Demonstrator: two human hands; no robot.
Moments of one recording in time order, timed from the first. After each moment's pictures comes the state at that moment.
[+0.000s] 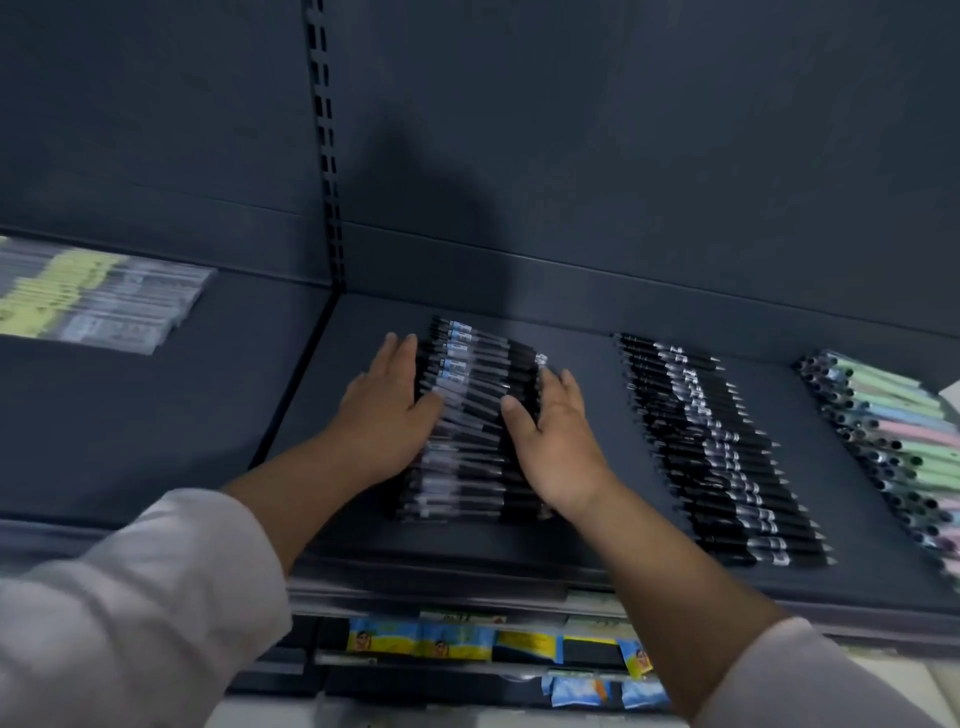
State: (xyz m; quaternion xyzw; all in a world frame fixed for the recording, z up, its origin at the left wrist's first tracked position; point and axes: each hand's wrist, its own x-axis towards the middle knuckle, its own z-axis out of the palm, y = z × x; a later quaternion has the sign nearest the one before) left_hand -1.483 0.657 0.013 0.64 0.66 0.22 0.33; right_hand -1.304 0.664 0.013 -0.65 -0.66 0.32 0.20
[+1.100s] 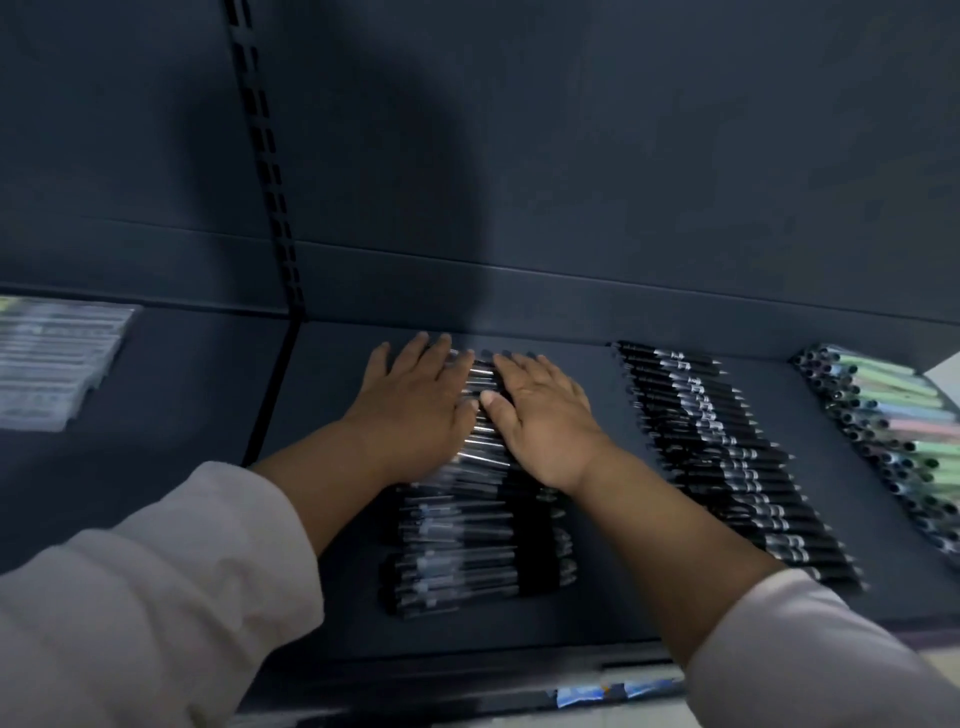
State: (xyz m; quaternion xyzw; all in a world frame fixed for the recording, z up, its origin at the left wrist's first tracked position) left_hand -1.474 0.741 0.010 0.81 0.58 -0.01 0.13; right_hand -1.314 0.740 0.013 -0.63 -0.76 0.16 0.00
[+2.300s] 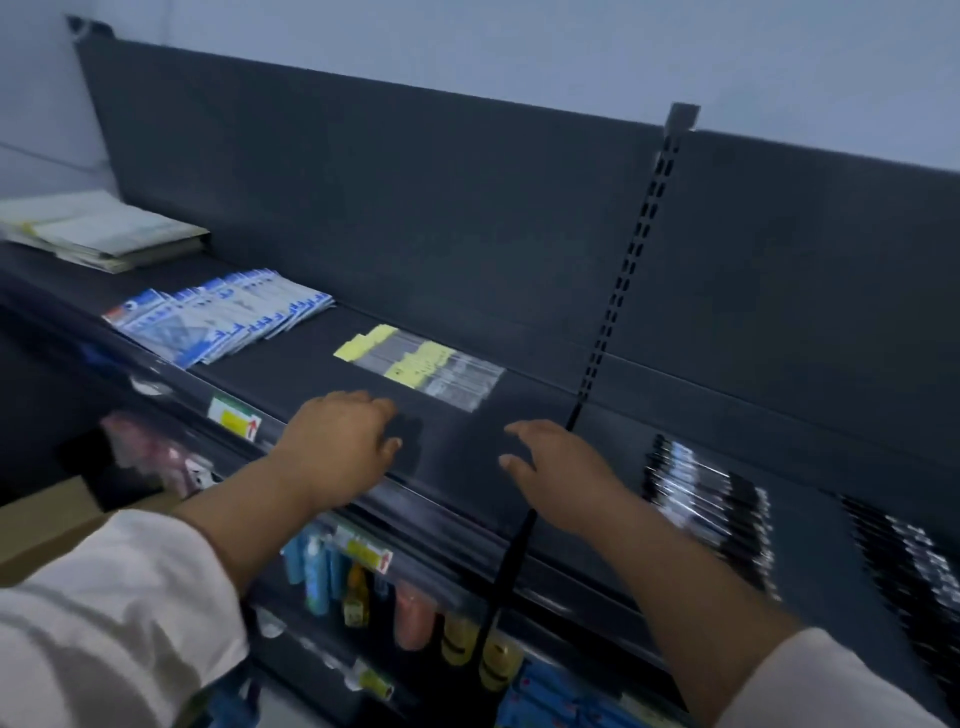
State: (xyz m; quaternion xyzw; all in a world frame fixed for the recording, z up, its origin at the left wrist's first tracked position) left_hand -1.708 0.486 0.080 0.60 0.80 0.05 -0.05; right_hand -1.500 0.590 0.083 -0.39 -0.90 0.18 0.04
